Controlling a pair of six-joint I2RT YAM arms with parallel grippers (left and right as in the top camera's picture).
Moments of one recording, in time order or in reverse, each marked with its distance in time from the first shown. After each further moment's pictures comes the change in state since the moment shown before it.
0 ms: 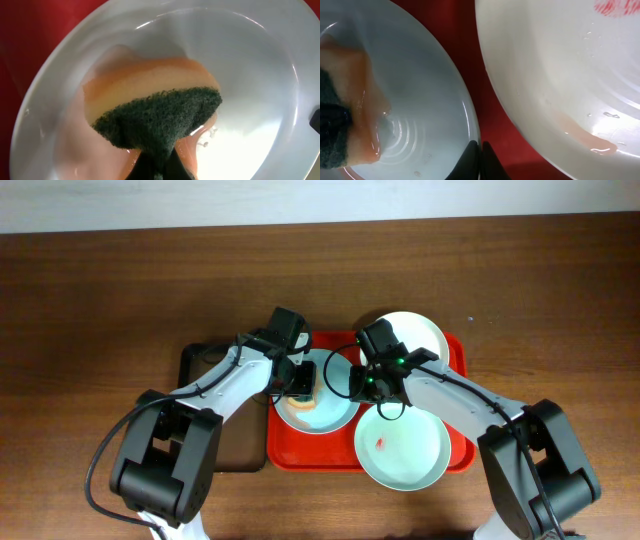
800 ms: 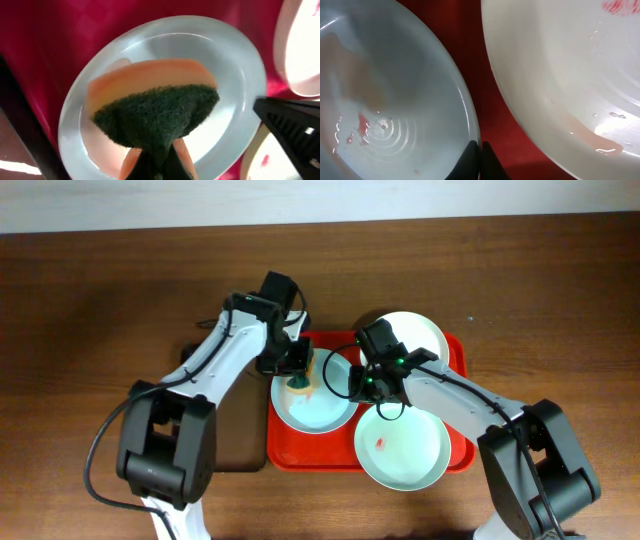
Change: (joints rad) left arm 0.055 0.073 0.322 -0.360 0.068 0.065; right arm 0.001 0.000 0.000 0.001 -0.006 0.000
